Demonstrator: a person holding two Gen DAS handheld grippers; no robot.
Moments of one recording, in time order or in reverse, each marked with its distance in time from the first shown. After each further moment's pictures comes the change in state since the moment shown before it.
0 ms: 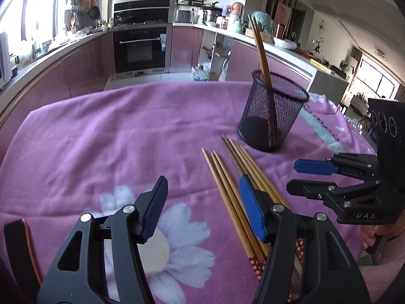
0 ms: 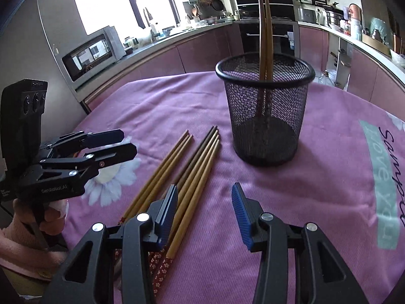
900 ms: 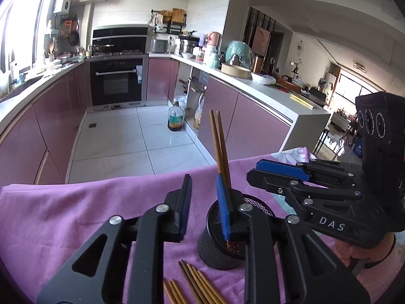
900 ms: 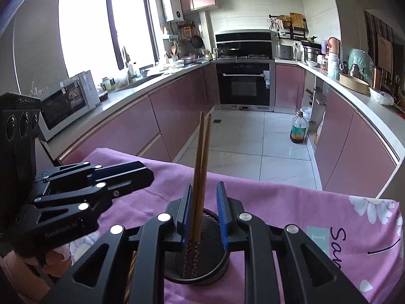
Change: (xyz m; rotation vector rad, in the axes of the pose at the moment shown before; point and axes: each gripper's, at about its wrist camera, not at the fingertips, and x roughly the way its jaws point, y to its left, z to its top) left arm 0.033 -0.073 0.175 0.038 -0.193 -0.114; right arm -0.040 -0.055 0.128 0.002 -0.227 -0.124
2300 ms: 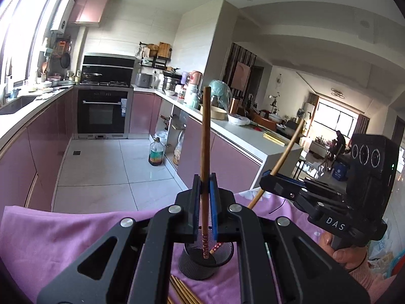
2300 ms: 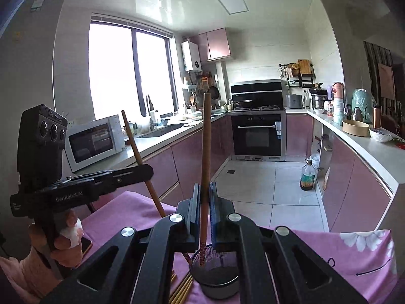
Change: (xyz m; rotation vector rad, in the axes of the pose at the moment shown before) left arm -0.096 -0.017 0.059 -0.023 -0.181 -0.135; right arm -0.088 0.006 0.022 -0.050 -0.281 0.066
